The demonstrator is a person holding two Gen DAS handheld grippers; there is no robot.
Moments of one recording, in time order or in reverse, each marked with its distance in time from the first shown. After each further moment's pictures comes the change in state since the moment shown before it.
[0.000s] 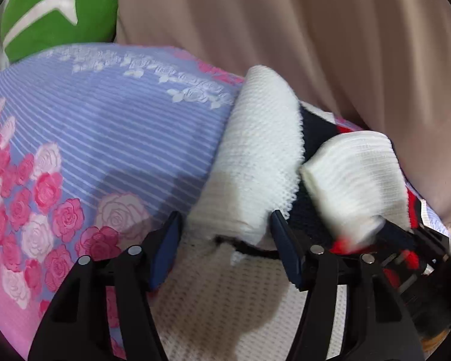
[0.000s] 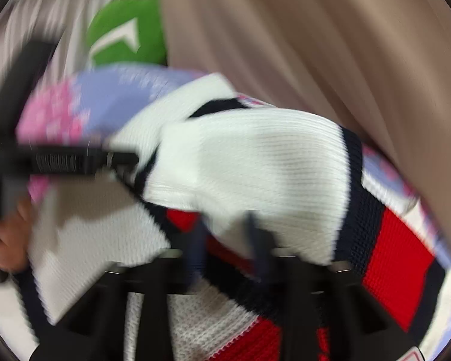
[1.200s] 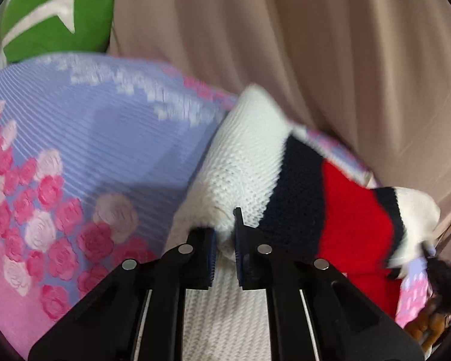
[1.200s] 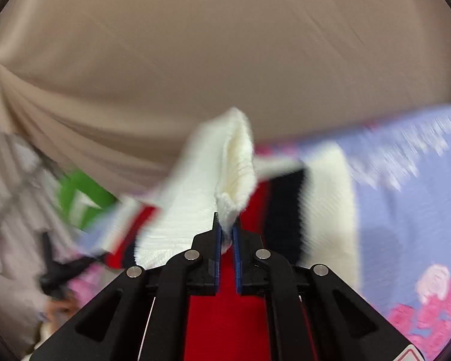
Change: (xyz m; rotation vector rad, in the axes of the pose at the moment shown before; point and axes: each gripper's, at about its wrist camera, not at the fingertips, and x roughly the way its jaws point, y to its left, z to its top) left arm -0.042 -0.027 -0.017 -0.017 0.009 -0.076; right arm -0.136 -0.163 -0.133 0.680 -0.107 -0.165
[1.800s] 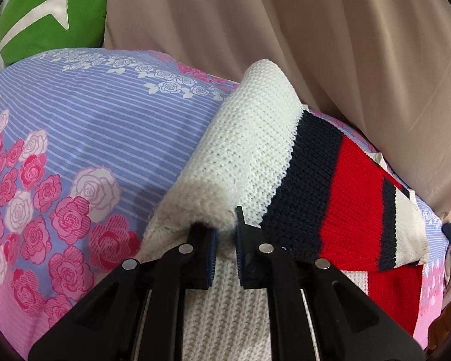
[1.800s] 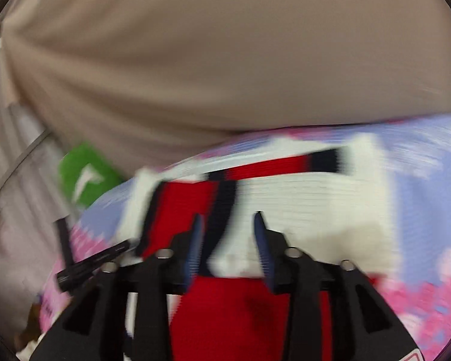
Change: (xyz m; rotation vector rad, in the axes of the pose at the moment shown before) left arm 0.010 -0.006 -0.029 0.049 -0.051 0.033; right arm -0.016 0.120 0.001 -0.232 -0.023 0.261
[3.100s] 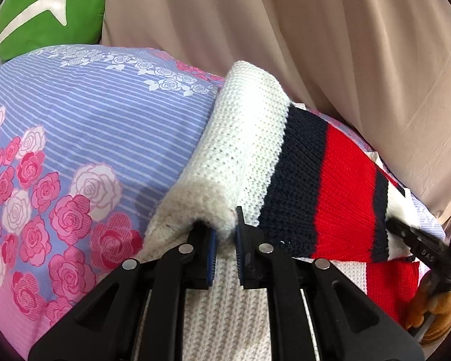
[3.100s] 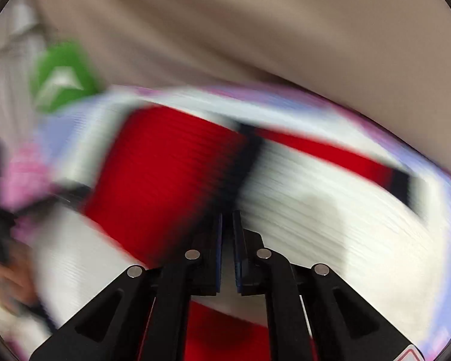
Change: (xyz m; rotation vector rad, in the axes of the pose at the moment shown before) left arm 0.002 0.005 0.003 -0.002 0.010 -0.033; right arm 0.039 -0.056 -0.011 -0.102 0.173 -0.317
